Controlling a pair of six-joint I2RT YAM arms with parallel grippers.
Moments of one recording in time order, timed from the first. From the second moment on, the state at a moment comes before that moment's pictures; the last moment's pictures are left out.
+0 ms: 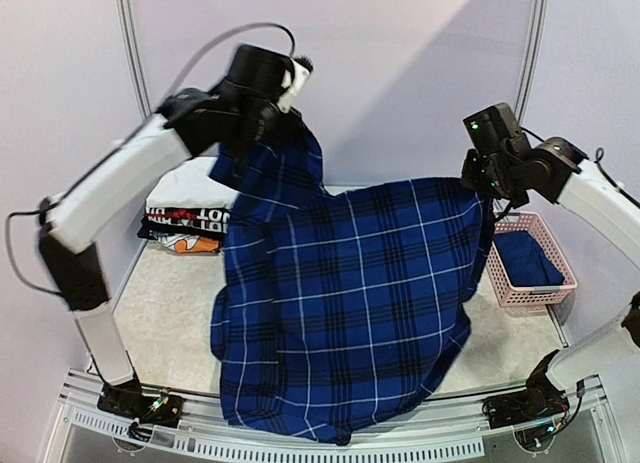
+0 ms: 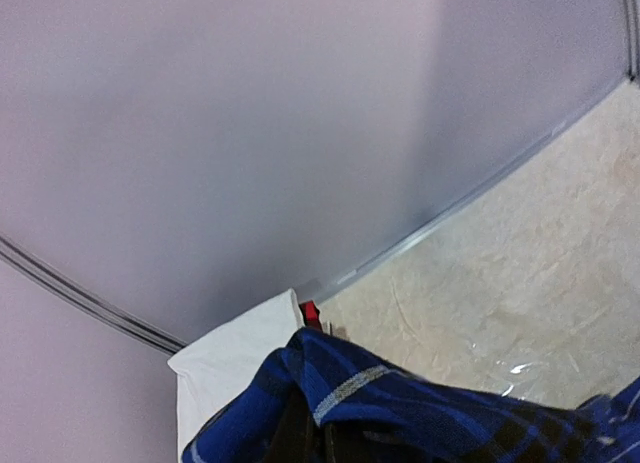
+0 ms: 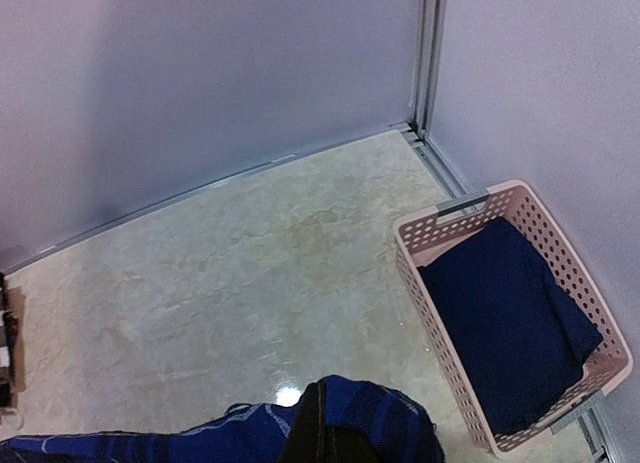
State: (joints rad) left arm -0.90 1.81 2.14 -0.74 -0.80 0.27; right arm 0.66 1.36 1.49 -0.87 0.75 0.71
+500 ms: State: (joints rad) left arm -0.77 2.02 2.22 -0.85 -0.61 0.16; right arm 0.60 1.41 1.46 -0.85 0.66 0.68
